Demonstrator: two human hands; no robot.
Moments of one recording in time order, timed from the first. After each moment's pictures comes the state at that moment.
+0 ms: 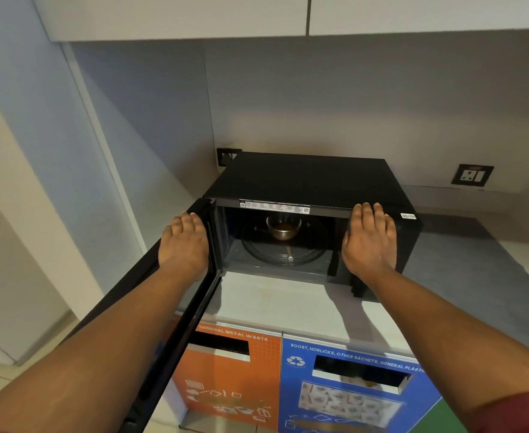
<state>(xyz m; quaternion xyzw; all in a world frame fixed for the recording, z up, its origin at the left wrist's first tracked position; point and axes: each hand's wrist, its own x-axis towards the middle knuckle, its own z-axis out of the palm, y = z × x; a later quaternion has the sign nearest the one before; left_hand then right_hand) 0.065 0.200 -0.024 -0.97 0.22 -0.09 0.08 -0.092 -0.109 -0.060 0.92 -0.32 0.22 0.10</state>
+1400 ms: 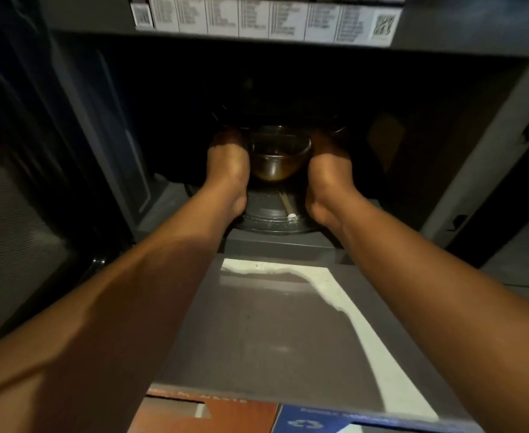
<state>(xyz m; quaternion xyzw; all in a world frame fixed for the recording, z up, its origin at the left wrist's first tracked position) 0.223 -0.057 -0.216 -0.60 0.09 0.13 -0.78 0.138 -0.139 -0.213 0.55 -0.26 0.35 -0.71</state>
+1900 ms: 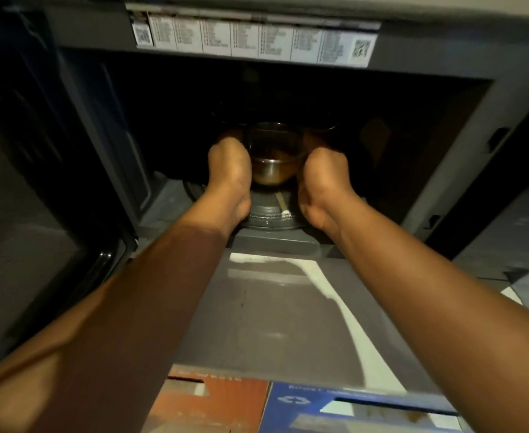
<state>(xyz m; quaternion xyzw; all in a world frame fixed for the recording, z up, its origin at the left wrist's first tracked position) 0.198 -0.051 -0.200 -0.53 0.06 0.14 -0.83 0.125 -0.130 -0.200 0.52 -0.25 0.35 -0.74</state>
